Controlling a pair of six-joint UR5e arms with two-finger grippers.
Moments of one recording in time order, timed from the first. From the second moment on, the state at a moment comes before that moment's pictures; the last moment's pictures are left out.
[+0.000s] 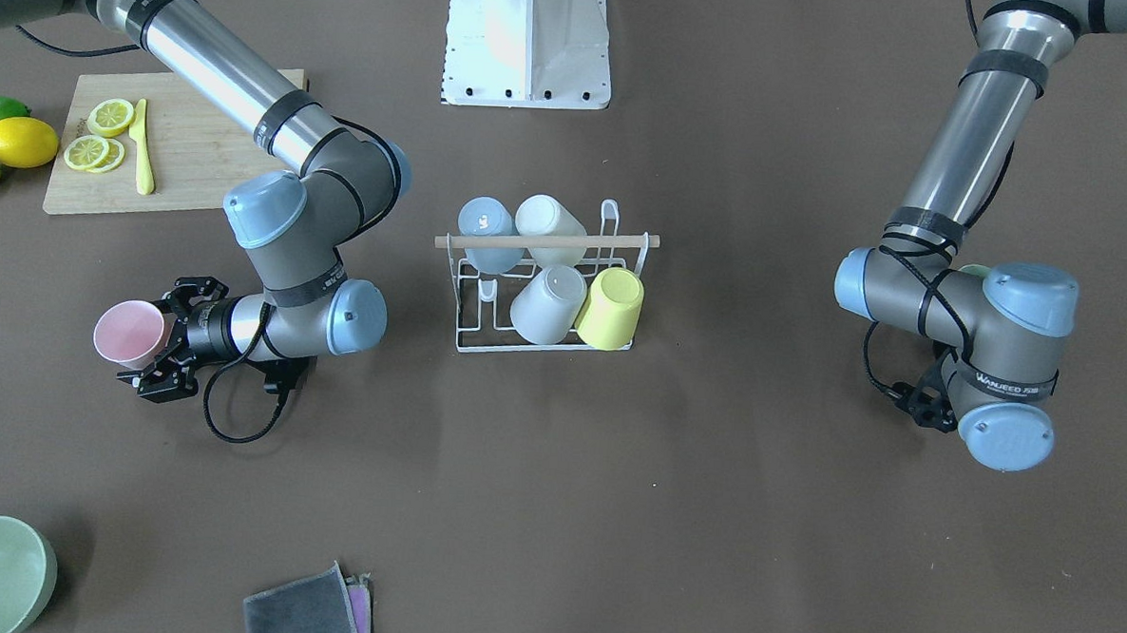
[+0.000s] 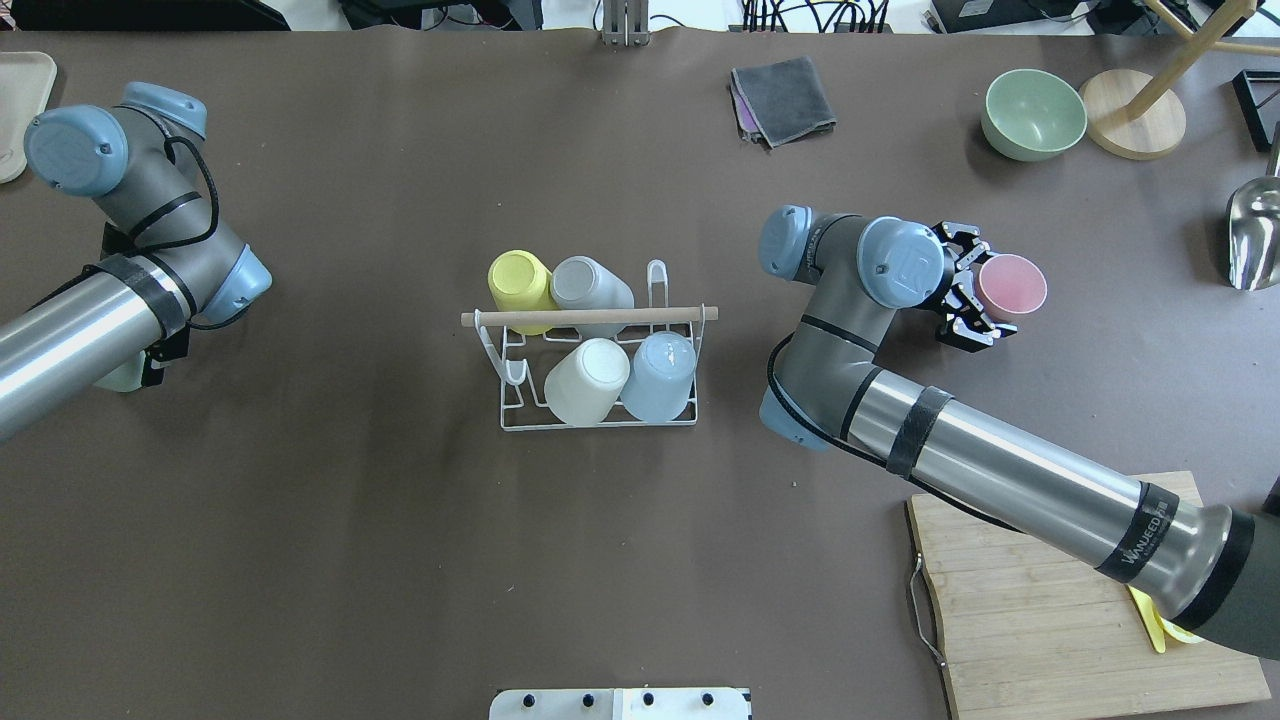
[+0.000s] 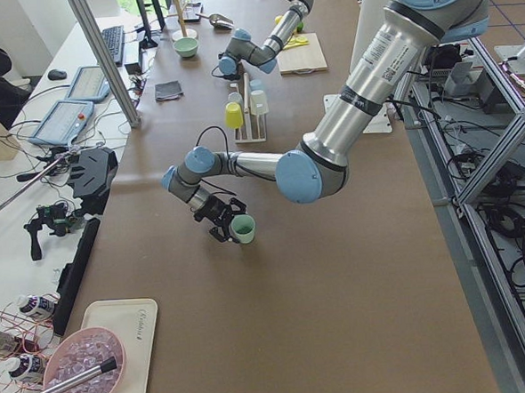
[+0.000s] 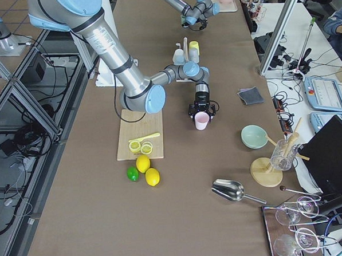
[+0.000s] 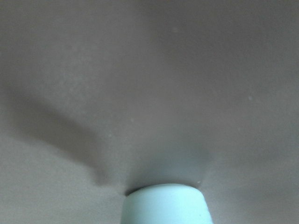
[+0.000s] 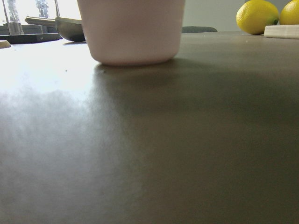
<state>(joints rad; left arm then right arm) -0.95 -2.23 -0.95 -0.88 -2.19 0.48 0.64 -0.81 1.13 -2.27 1.36 -0.53</state>
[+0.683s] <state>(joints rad) -0.95 -2.24 -0.99 -0.83 -2.14 0.49 0.64 -0.83 1.15 -2.27 1.36 -0.54</state>
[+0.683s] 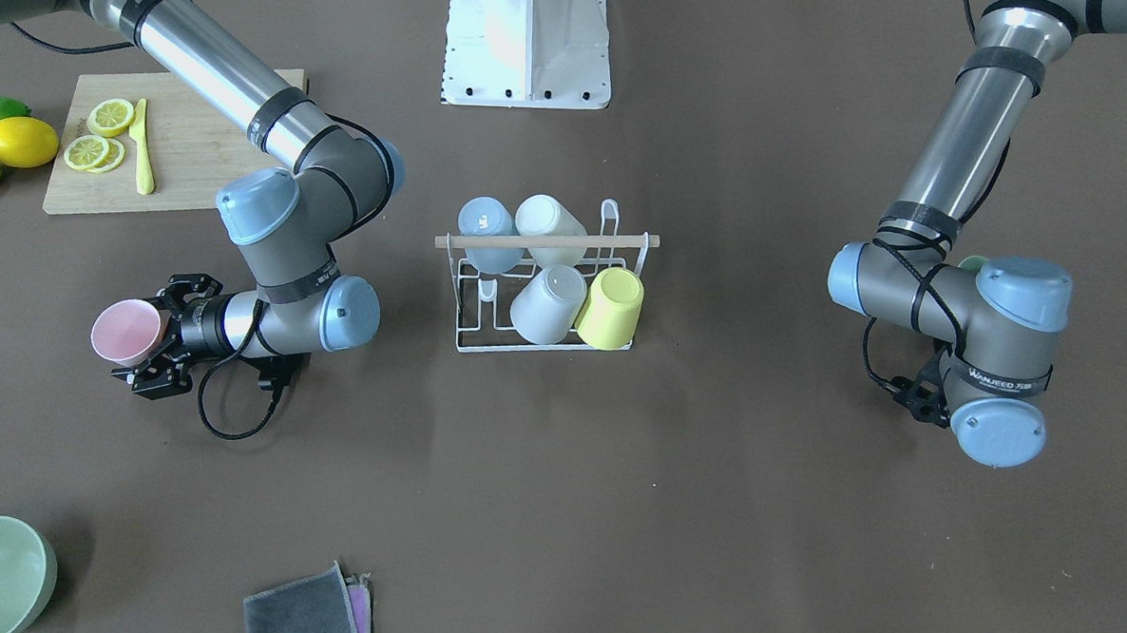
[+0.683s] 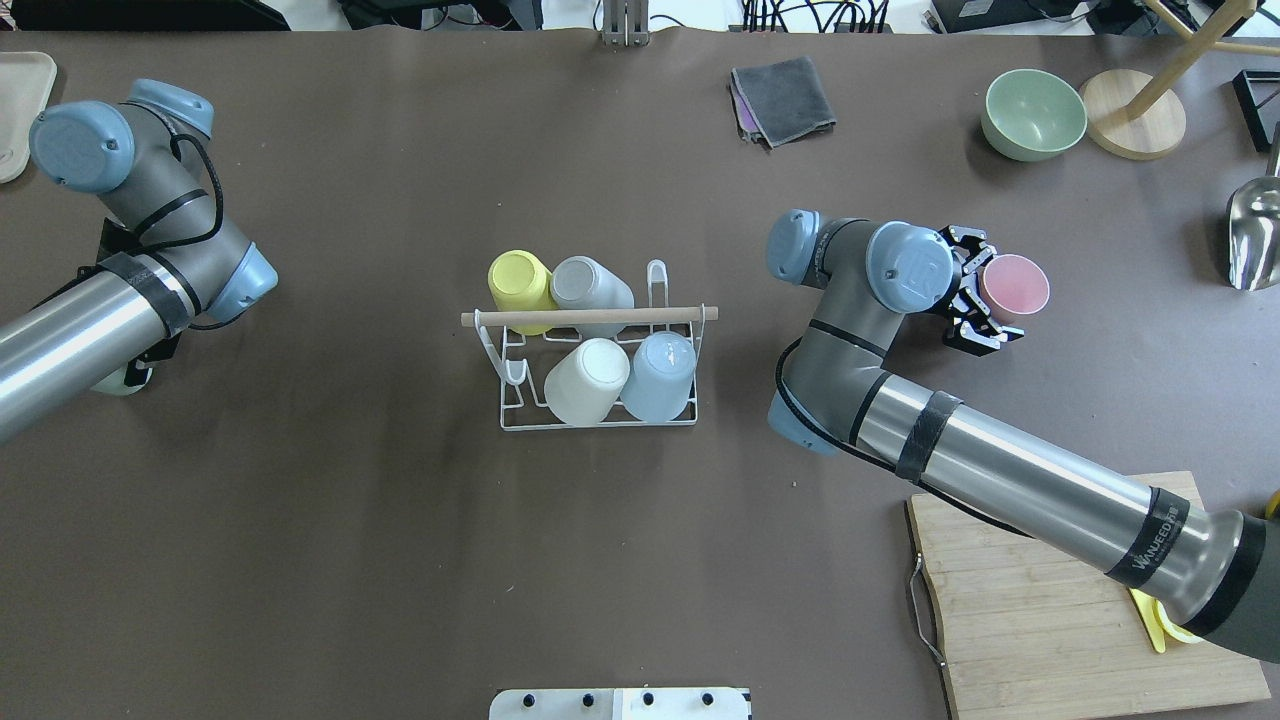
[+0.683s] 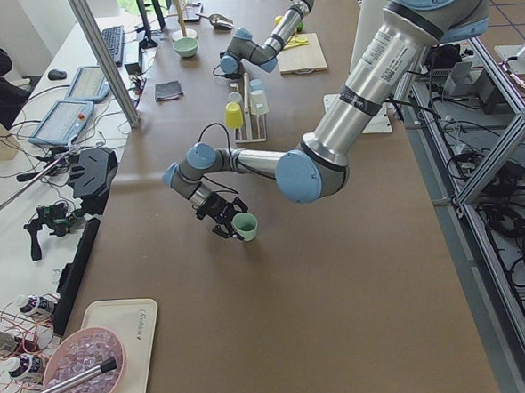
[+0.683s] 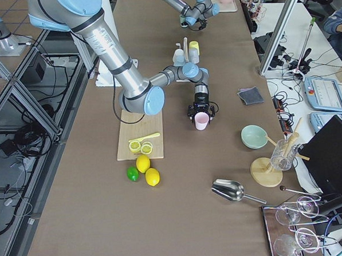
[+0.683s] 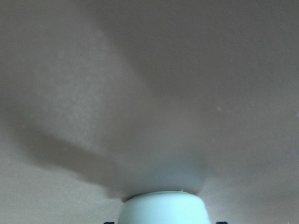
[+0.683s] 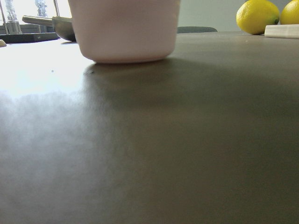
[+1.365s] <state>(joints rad) -1.10 -2.22 -1.17 -0.69 -2.10 0.60 0.65 -0.84 1.16 -2.25 1.36 -0.54</state>
